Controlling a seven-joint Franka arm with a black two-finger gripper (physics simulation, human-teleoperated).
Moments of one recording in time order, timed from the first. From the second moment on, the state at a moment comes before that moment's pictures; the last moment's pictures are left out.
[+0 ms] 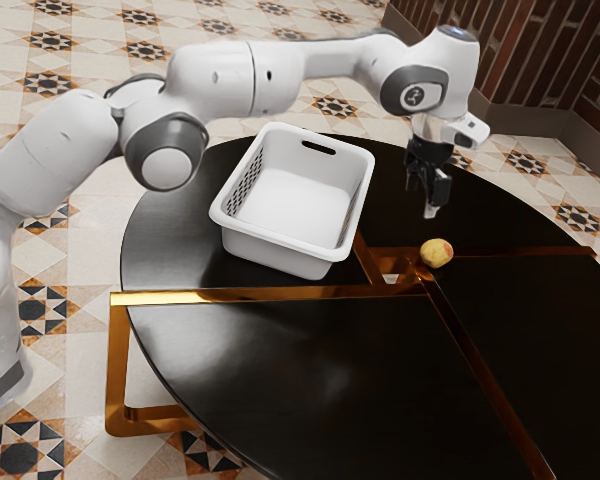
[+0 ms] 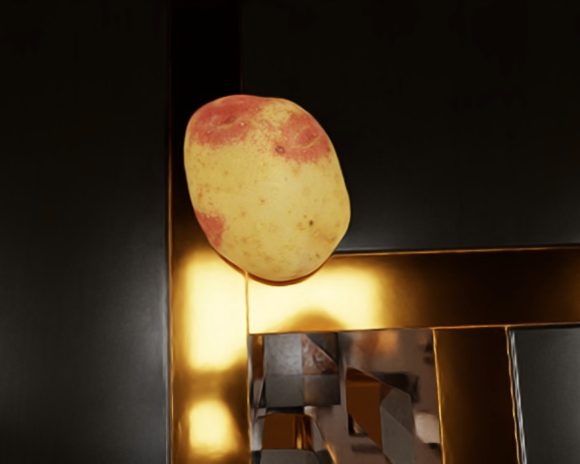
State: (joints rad) arm 0.03 0.66 0.02 -0.85 -0.05 1.68 0.09
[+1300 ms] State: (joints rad) arm 0.03 0.80 0.05 -0.85 -0.04 1.92 0.08
